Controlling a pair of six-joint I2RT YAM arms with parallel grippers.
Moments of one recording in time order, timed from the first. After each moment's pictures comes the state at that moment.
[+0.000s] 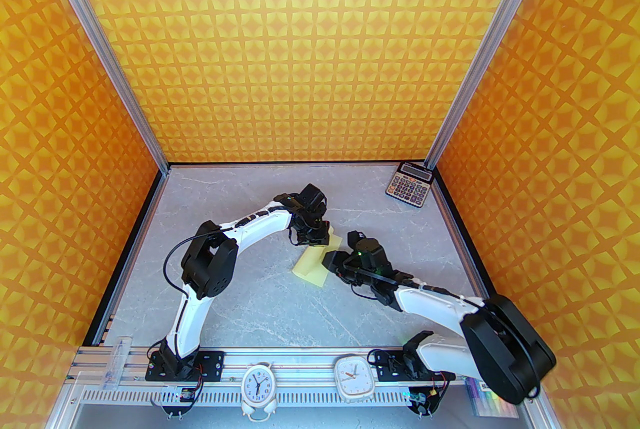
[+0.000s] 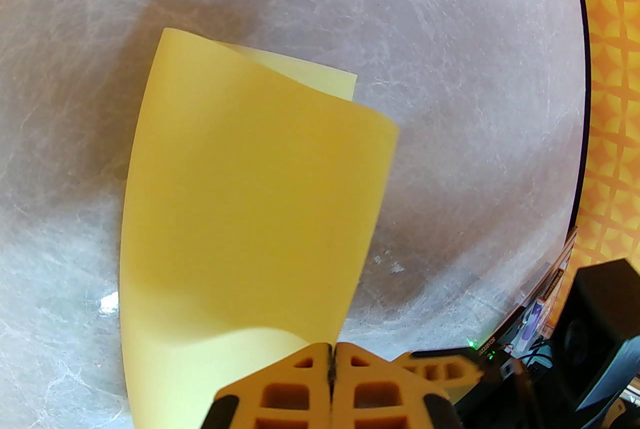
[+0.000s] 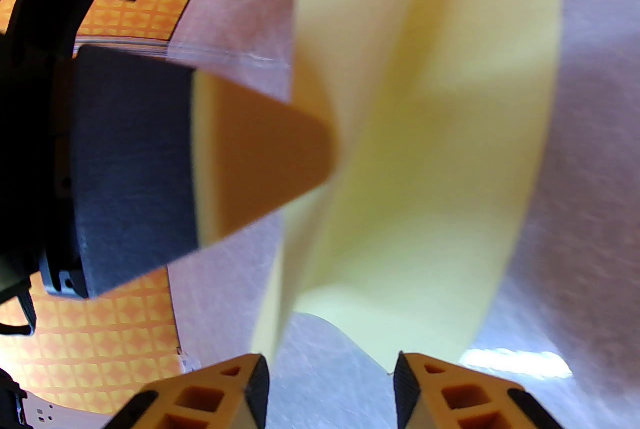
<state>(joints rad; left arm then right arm) -0.74 2.18 1.80 -0.78 0.42 -0.64 0.52 1.31 0.40 0.30 -0.34 1.04</state>
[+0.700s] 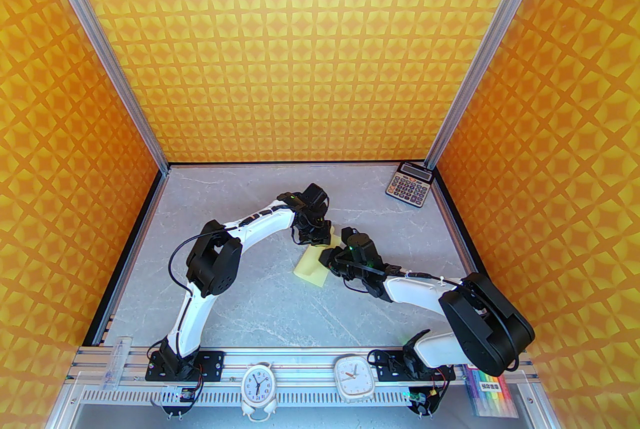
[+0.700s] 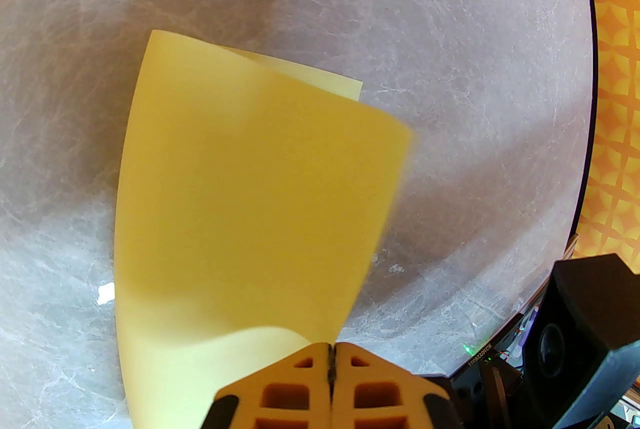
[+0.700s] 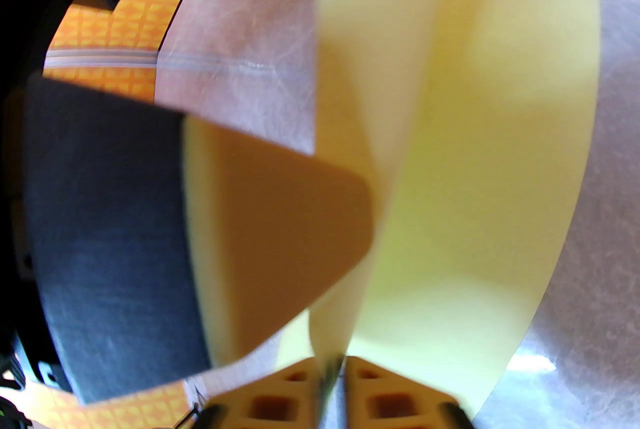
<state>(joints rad) -0.74 2.22 1.86 -0.82 0.42 -0.66 0.53 1.43 0.48 0.30 -0.30 1.05</state>
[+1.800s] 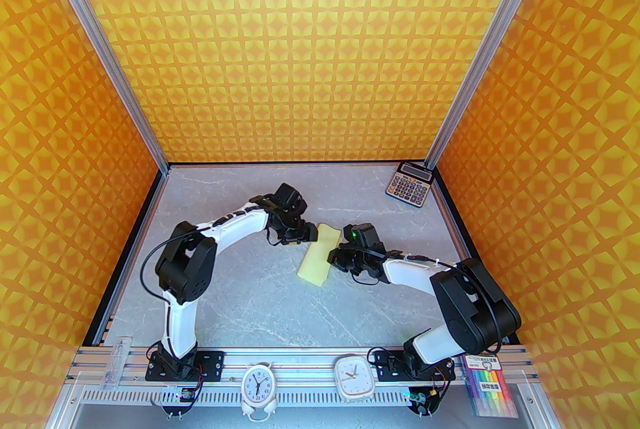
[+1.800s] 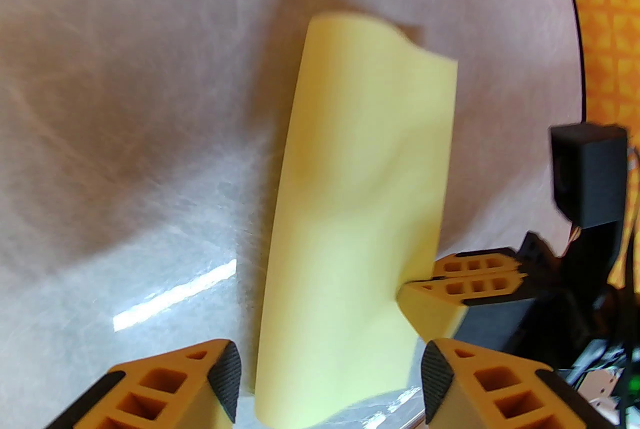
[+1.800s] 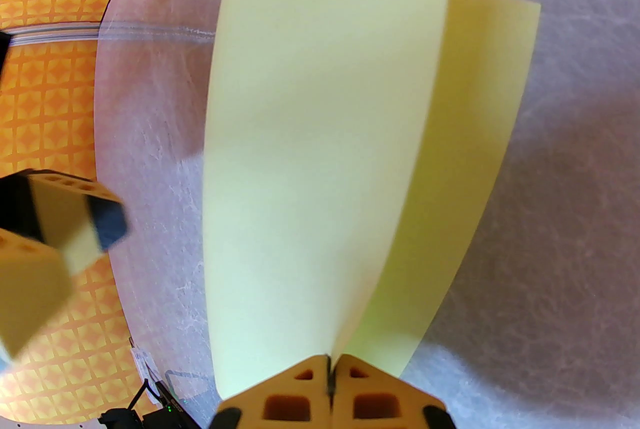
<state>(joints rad) -0.62 2.05 1.53 -0.66 0.48 -0.50 0.40 1.54 0.60 0.07 -0.44 0.82</state>
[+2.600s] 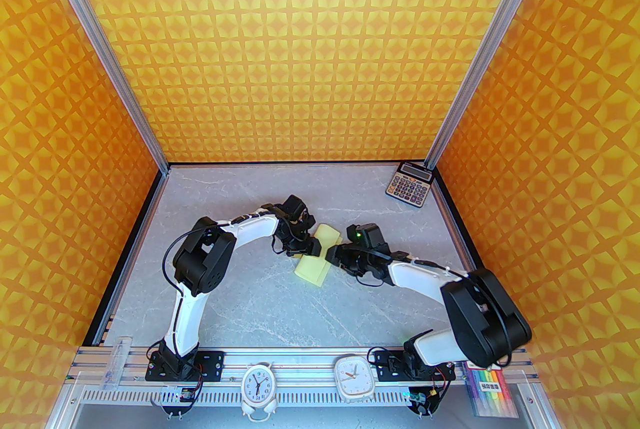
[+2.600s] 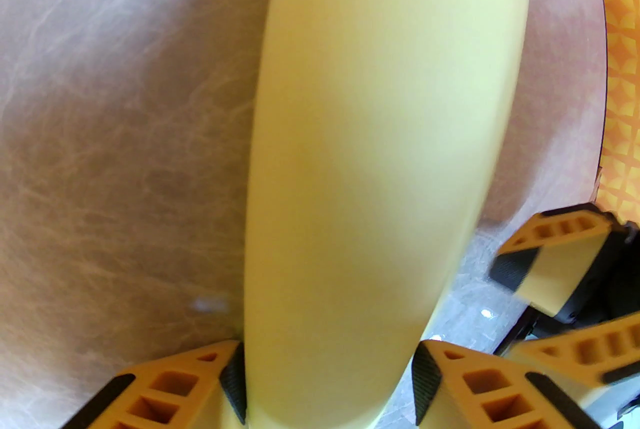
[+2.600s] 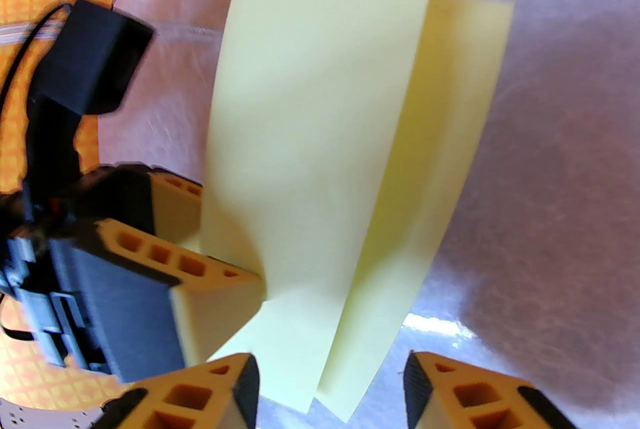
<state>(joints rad) -0.64 2.14 1.53 -0.66 0.55 -0.41 0.35 1.44 0.59 -0.02 -0.44 0.78</state>
